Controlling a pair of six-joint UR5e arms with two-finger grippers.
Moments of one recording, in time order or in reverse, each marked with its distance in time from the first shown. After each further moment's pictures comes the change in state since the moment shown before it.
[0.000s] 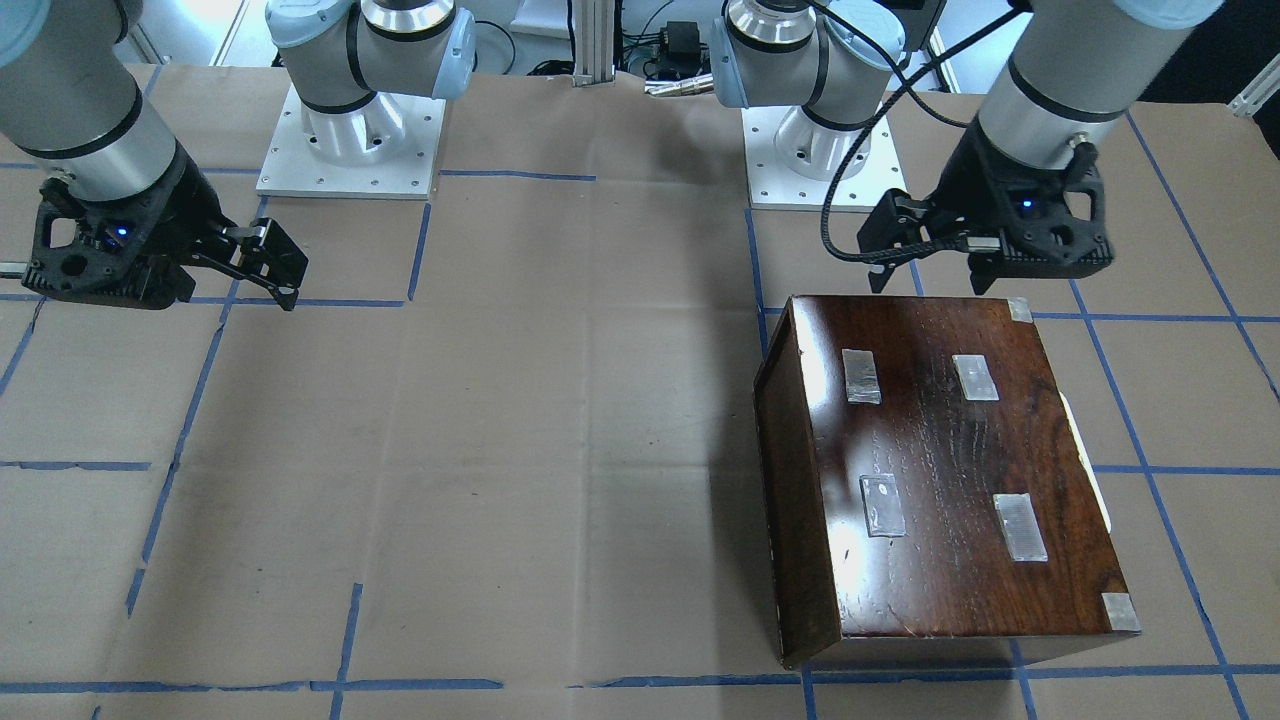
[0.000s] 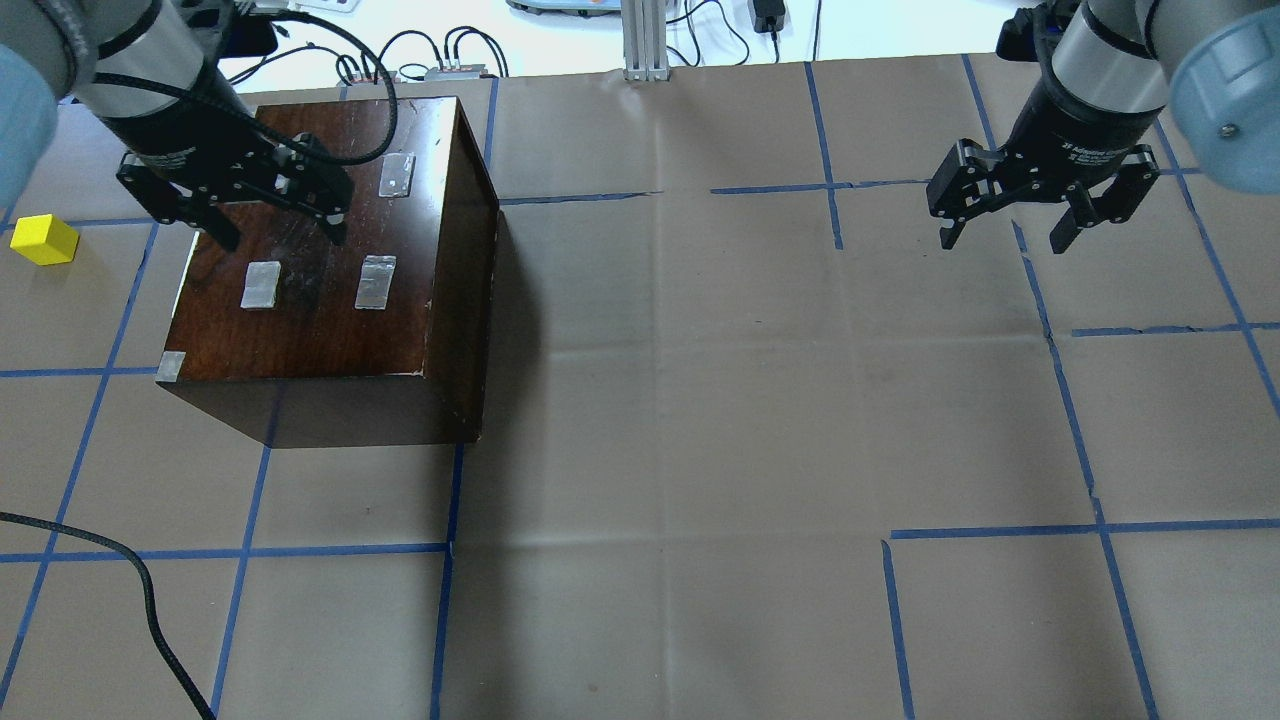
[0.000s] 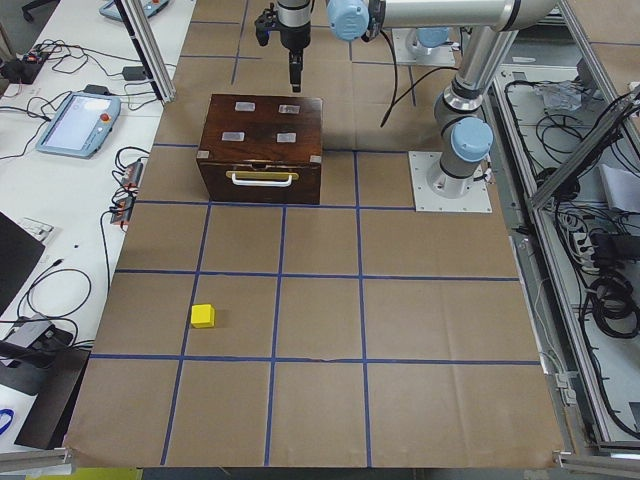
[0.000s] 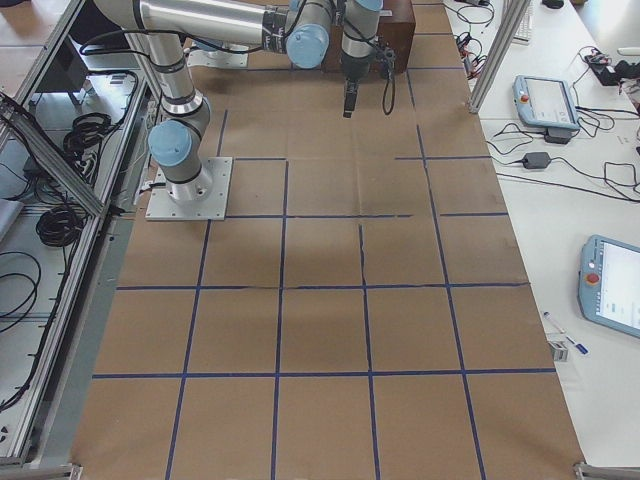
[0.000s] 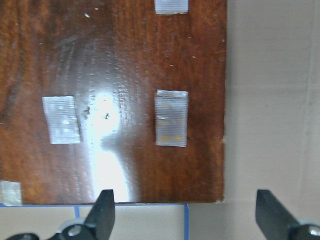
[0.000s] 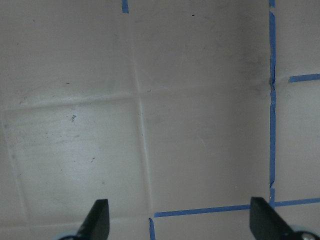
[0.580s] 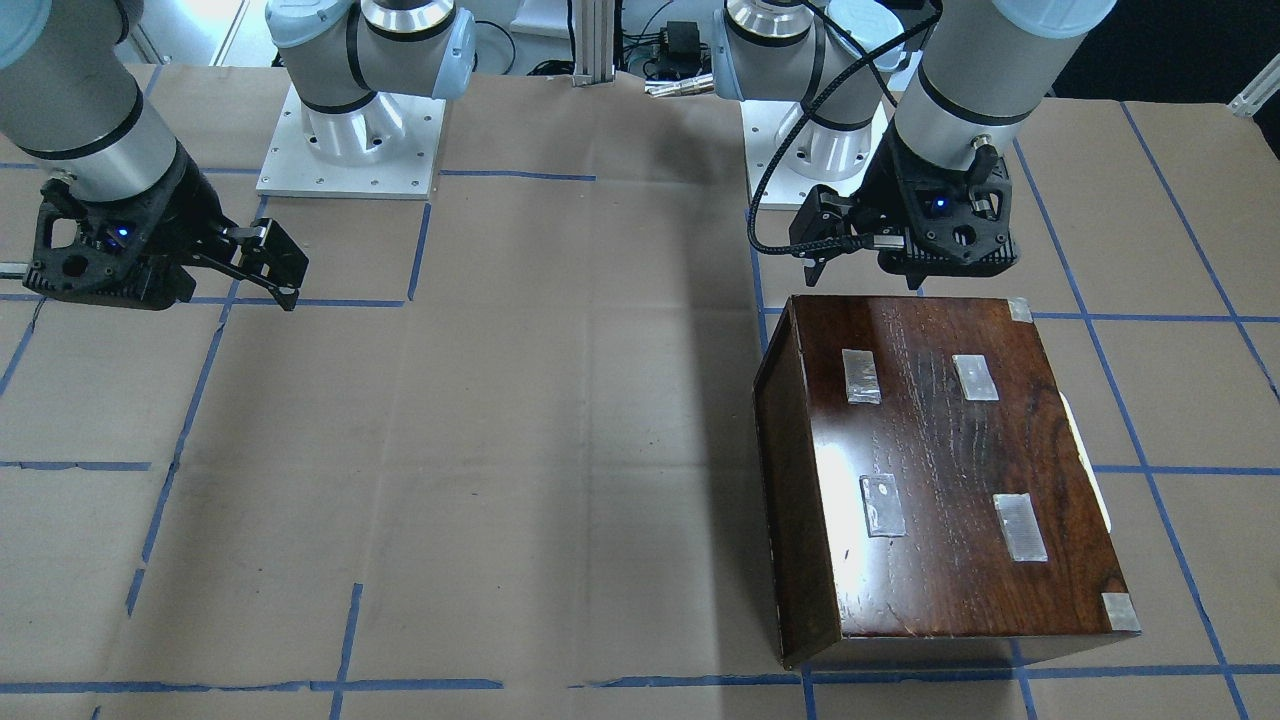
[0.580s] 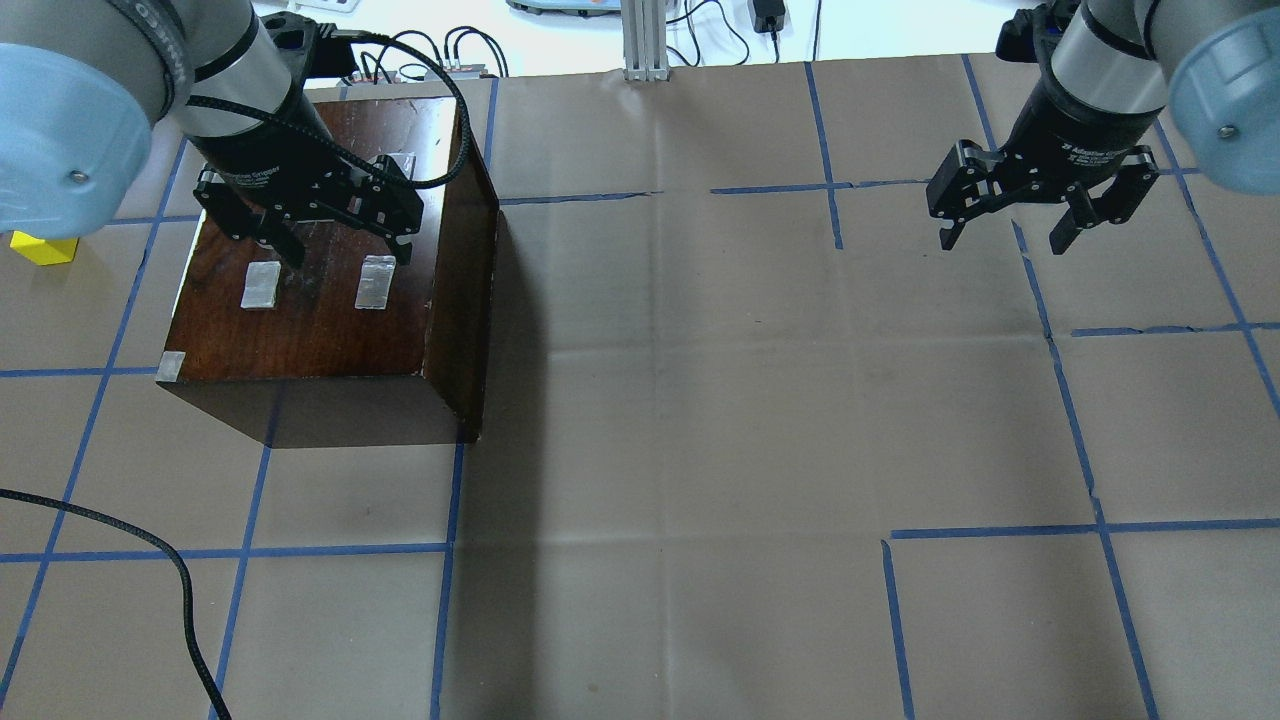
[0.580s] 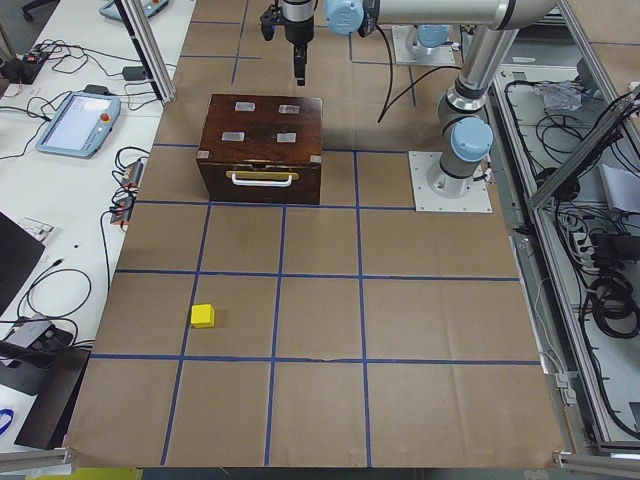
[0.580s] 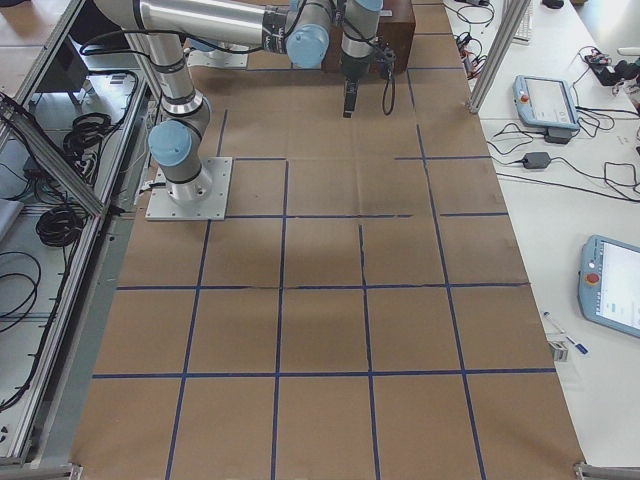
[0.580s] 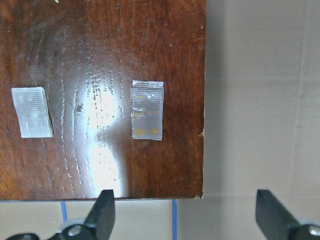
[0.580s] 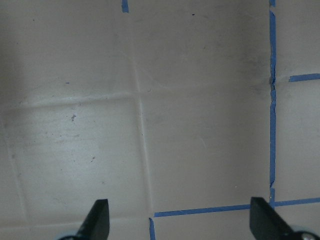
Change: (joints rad) left arm -0.149 -0.009 -0.012 -0.001 0.000 -0.102; right arm 0.000 0.000 0.001 0.000 0.000 0.000
